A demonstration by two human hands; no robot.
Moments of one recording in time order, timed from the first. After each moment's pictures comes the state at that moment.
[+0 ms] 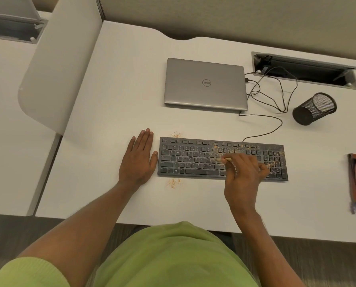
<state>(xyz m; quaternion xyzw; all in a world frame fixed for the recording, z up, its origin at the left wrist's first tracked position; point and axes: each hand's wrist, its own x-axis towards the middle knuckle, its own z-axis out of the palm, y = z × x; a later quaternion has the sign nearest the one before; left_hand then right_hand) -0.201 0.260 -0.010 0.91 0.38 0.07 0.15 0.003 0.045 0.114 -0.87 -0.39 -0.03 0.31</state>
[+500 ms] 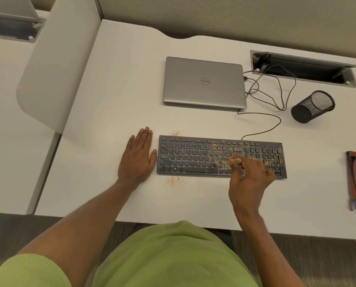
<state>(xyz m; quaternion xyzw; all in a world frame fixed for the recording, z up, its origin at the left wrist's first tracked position) -0.201 0.260 -0.009 0.91 0.38 0.06 0.15 0.005 0.030 0.109 -0.89 -0.31 -0.02 0.33</state>
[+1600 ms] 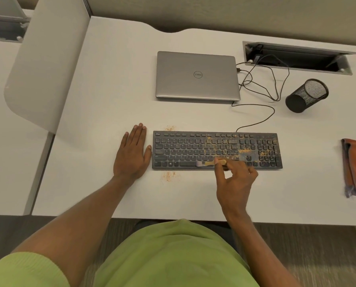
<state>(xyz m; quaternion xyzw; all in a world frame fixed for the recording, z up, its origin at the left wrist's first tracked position) -0.201 0.260 -0.007 0.91 0.38 0.06 0.14 -0.020 0.022 0.097 -0.88 -0.28 0.02 0.39</state>
